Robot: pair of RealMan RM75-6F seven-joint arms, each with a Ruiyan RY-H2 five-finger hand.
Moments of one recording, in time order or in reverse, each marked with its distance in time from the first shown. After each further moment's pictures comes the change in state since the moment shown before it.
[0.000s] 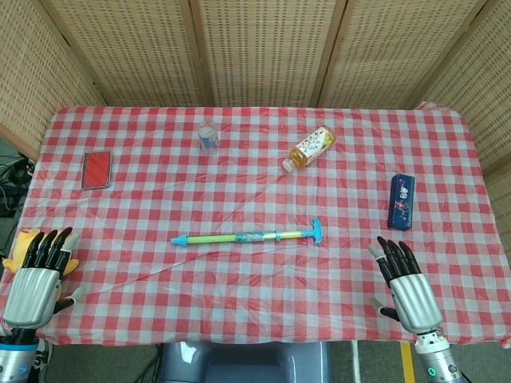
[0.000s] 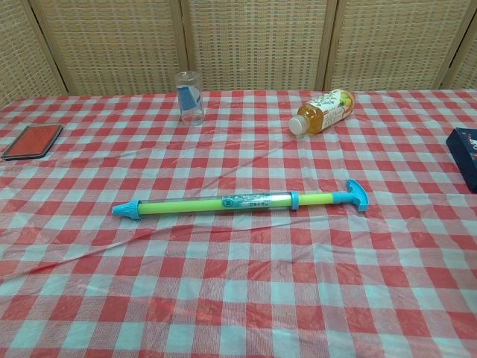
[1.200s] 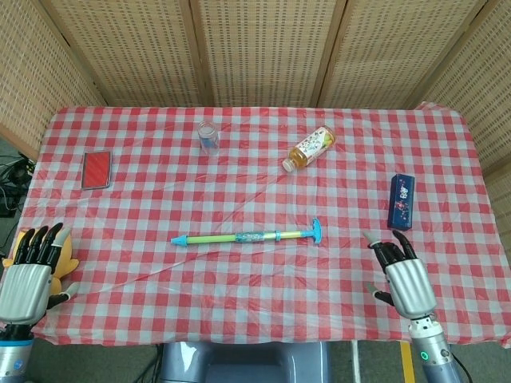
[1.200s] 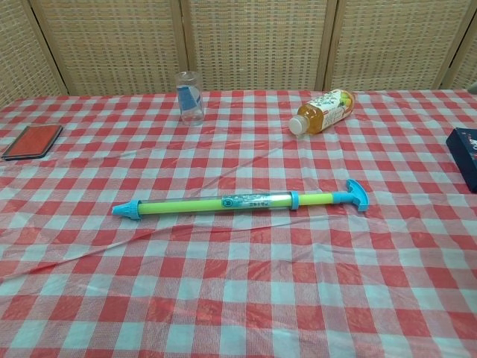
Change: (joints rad) left arm -0.004 0.005 -0.028 -0.002 -0.051 -0.004 -0.016; right arm 0.065 -0.047 0.087 0.022 0.017 -0.022 -0.033
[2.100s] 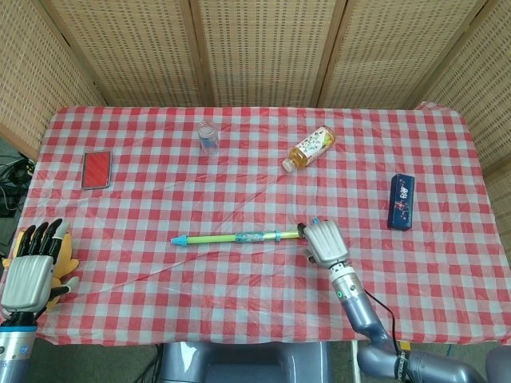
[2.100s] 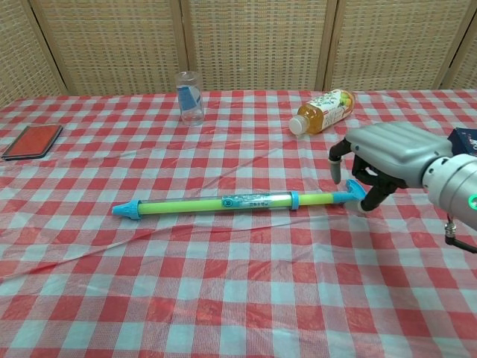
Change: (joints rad) left arm -0.041 -0.028 -0.035 0.050 -0.122 -0.085 -0.007; right arm 0.368 -0.314 0.182 0.116 0.489 -0.444 -0.445
